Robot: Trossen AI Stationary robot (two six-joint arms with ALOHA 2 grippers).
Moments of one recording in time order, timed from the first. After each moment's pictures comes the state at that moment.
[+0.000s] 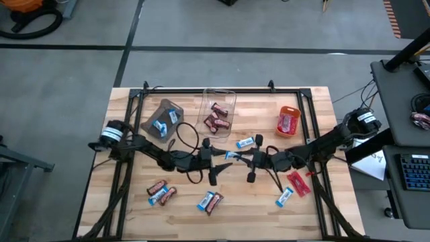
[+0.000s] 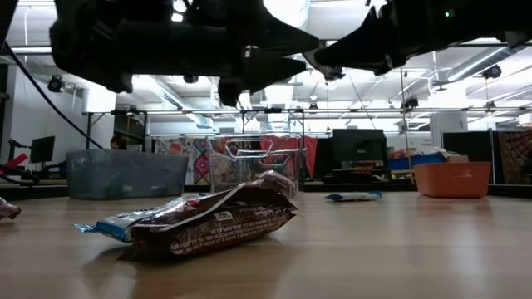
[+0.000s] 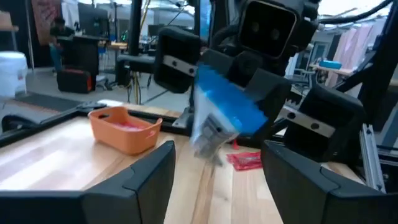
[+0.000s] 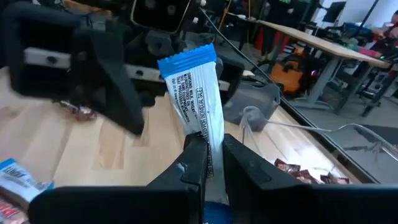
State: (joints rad) left arm -0.26 1.88 0.76 1.21 -0.43 -0.11; right arm 0.36 1.44 0.55 0.71 0.61 -0.10
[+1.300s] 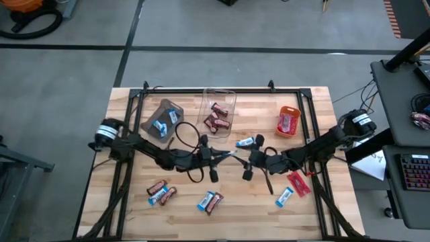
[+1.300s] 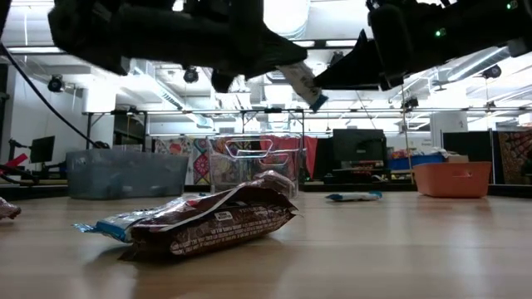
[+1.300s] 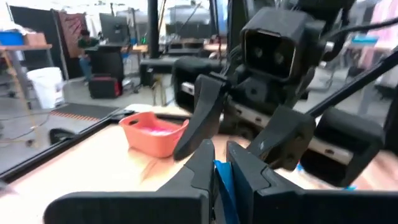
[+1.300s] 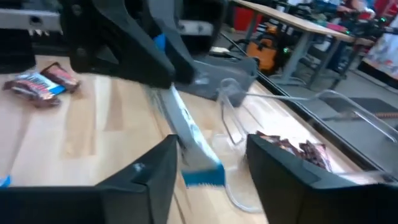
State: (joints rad) left arm -0.26 1.82 0.78 1.08 -0.52 0.00; right arm 0.36 1.51 0.57 0.67 0.73 0.00
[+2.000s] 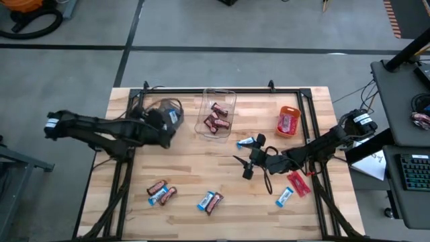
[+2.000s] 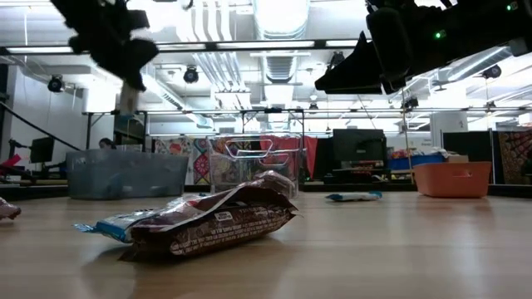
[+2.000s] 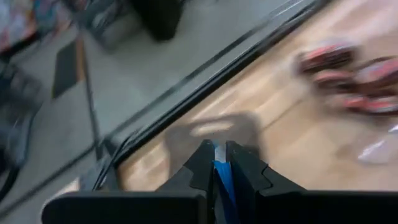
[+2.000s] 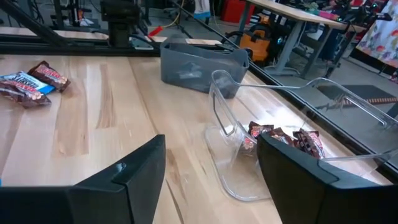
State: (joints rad) left arm -0.10 1.07 0.89 -1.03 -0.99 -0.76; right arm 0.36 1.50 0.57 0.62 0.76 0.06
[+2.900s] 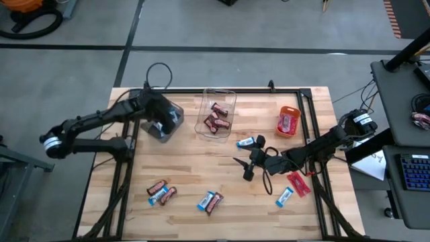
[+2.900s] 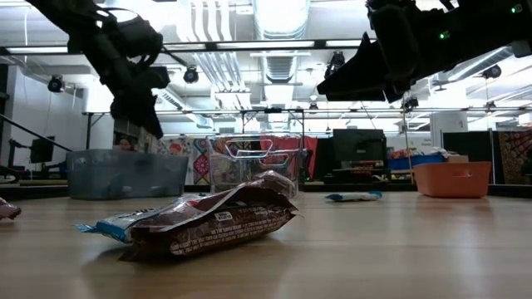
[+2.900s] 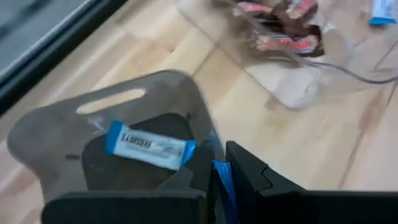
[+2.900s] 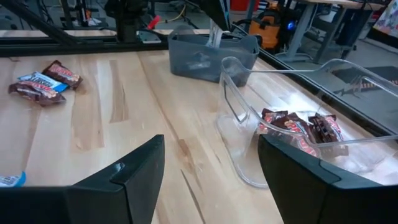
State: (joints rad) left arm 0.62 1.04 0.70 -0.56 0.05 -0.04; right arm 0.36 1.50 0.57 0.57 0.73 0.16
